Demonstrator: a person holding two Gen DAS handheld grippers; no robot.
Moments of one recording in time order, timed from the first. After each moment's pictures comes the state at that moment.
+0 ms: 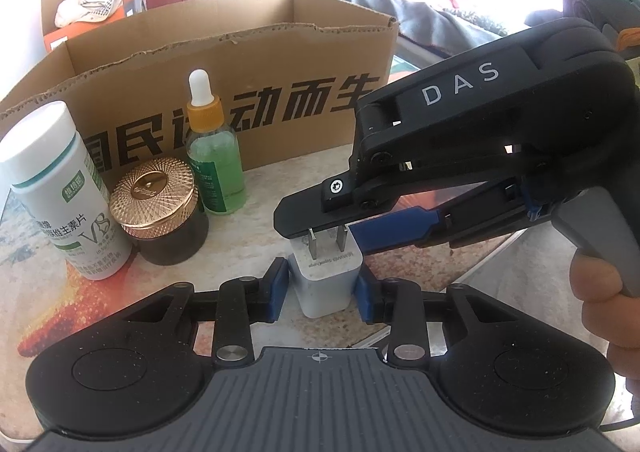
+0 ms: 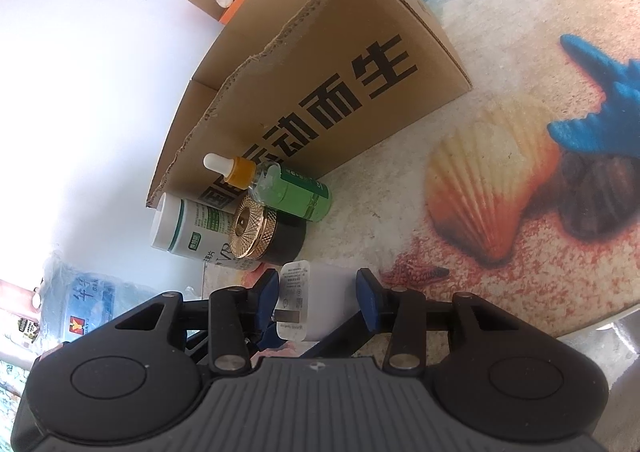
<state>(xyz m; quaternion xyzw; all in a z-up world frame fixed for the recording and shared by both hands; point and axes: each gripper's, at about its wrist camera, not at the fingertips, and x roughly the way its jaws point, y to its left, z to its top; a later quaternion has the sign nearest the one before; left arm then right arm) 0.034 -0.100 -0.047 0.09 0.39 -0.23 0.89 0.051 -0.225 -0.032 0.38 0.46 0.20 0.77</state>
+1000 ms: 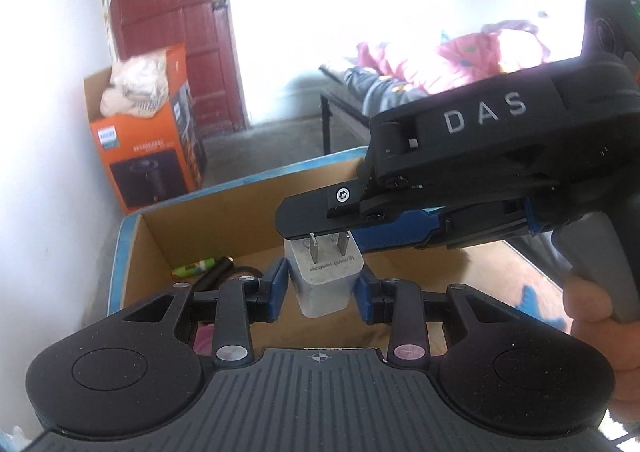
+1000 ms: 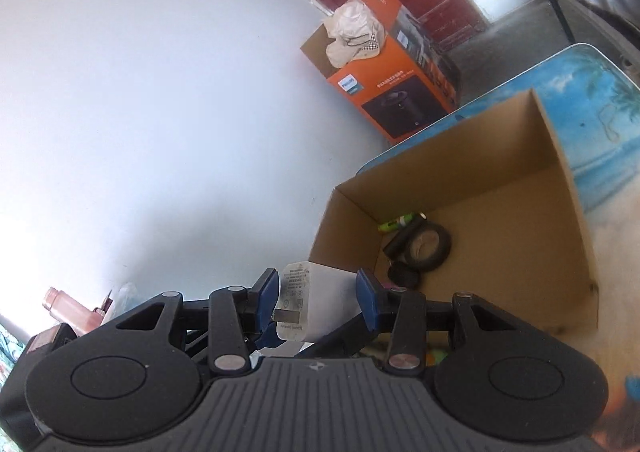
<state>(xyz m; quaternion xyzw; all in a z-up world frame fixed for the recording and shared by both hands) 0.100 -0.082 0.091 0.10 0.29 -0.17 0.93 0.134 -0.206 0.114 0.33 0.34 0.30 0.83</state>
